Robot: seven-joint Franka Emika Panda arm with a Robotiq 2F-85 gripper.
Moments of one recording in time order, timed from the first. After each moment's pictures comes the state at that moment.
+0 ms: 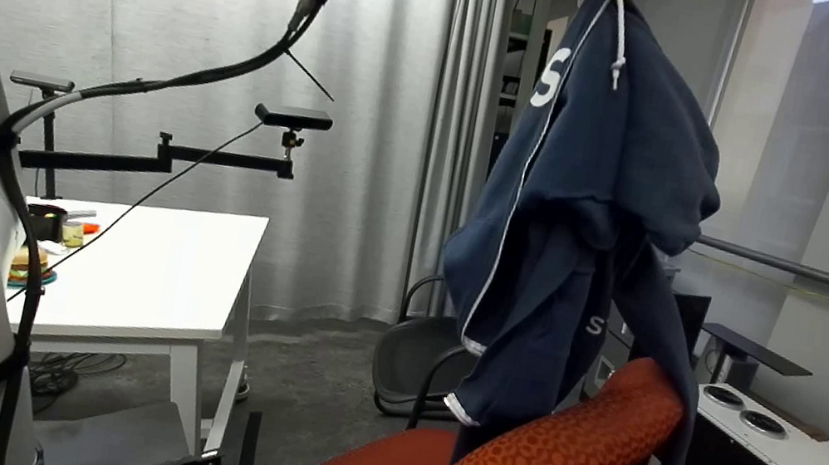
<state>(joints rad) -0.03 -0.02 -0.02 -1.31 -0.13 1.61 -0.69</state>
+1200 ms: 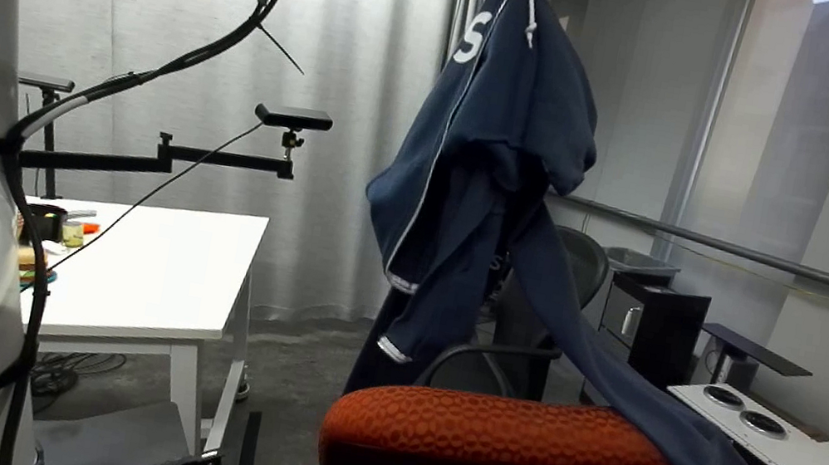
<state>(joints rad) 0.10 0.07 0.14 -1.09 -0.26 1.41 -0.75</state>
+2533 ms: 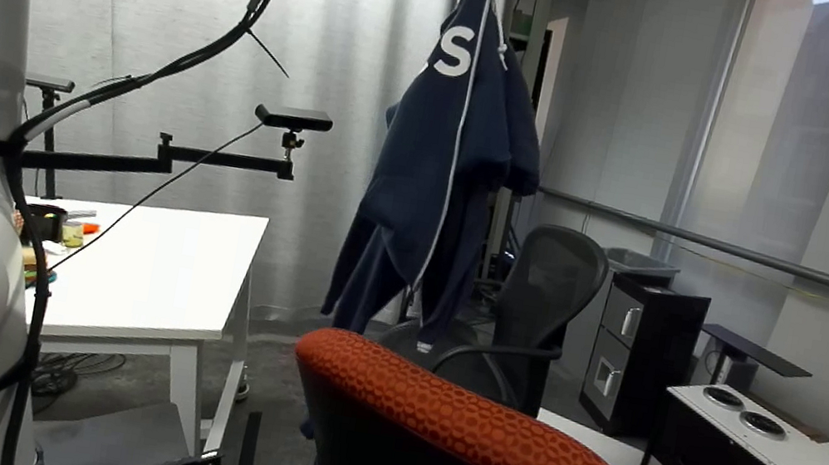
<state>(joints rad) 0.14 0.09 0.21 -1.07 -0.25 1.40 -0.94</state>
